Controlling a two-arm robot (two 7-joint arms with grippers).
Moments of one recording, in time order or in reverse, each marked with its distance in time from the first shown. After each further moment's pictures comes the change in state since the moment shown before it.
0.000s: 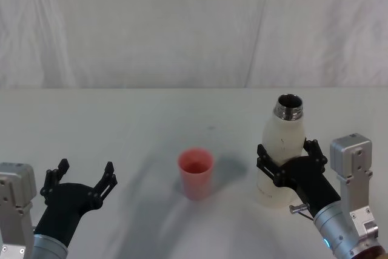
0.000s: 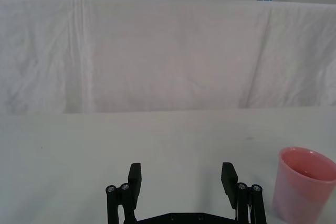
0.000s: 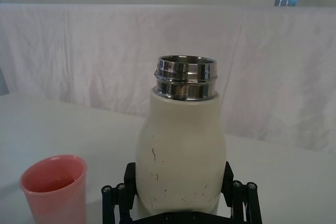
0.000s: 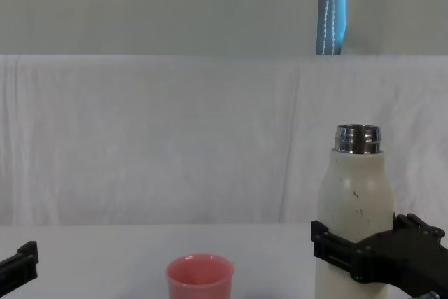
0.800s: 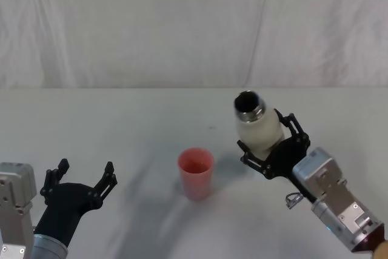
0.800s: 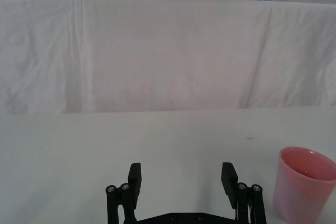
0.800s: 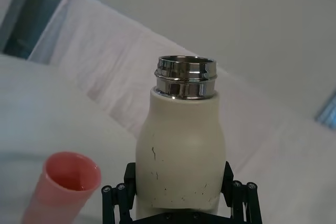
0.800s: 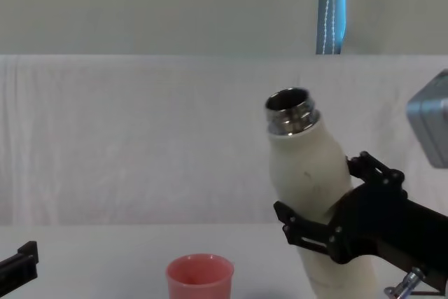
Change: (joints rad) left arm 0.000 0.000 0.000 0.000 0.000 0.000 0.000; right arm 0.122 0.149 -0.102 0.064 -0.273 -0.250 0.050
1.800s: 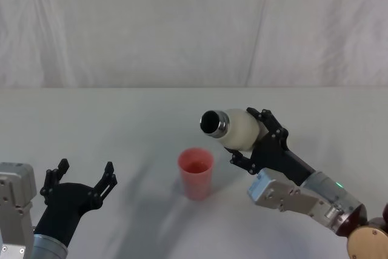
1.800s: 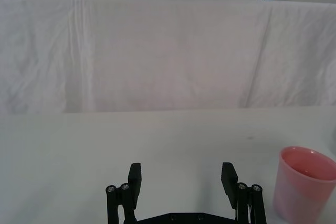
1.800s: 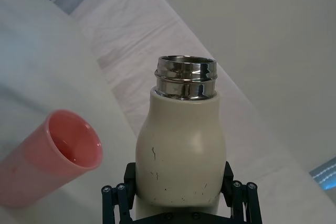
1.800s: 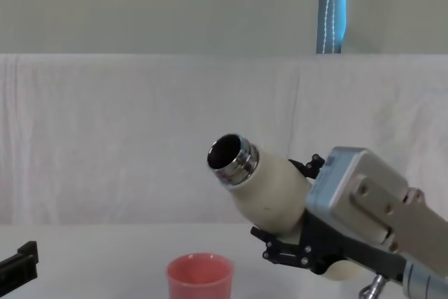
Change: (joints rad) left arm 0.000 0.000 0.000 0.000 0.000 0.000 0.000; right arm 0.163 0.050 -0.139 0.152 -0.327 -0.044 -0.135
